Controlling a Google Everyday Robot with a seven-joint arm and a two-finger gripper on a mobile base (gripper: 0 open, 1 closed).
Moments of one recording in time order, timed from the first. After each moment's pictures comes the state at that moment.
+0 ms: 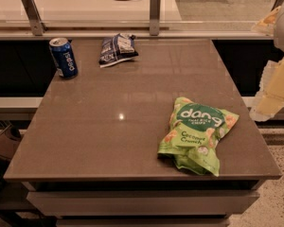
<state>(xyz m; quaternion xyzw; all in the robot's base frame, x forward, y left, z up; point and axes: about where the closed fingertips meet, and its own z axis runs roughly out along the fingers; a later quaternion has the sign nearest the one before) 0.435 -0.205 1.010 -0.60 0.77 -0.07 0.21</state>
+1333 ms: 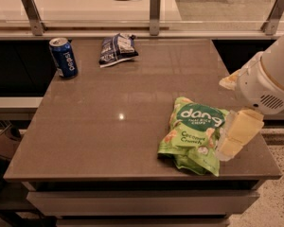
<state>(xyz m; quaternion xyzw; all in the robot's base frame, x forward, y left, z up) 0.423 -0.171 0.903 -0.59 0.79 0.05 0.19</state>
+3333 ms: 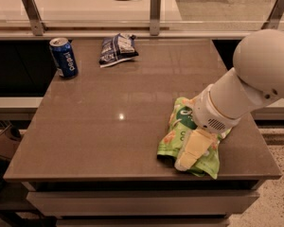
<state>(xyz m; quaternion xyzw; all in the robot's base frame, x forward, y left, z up) 0.446 -0.110 0.816 -0.58 0.79 0.10 0.19</state>
